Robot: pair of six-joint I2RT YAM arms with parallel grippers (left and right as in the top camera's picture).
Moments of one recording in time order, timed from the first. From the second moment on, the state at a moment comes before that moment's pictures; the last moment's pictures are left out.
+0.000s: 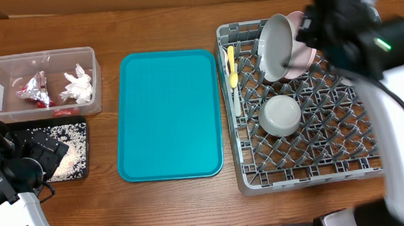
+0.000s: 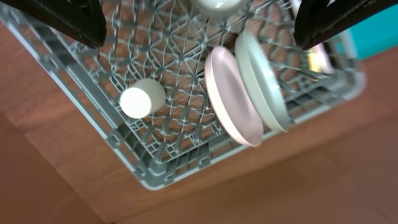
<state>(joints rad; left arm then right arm) 0.61 1.09 1.28 -1.36 0.03 -0.47 0.25 1.60 2.08 -1.39 0.52 0.57</state>
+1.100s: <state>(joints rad) 0.61 1.09 1.27 -1.36 0.03 -0.47 0.24 0.87 1.53 -1.64 0.33 0.94</state>
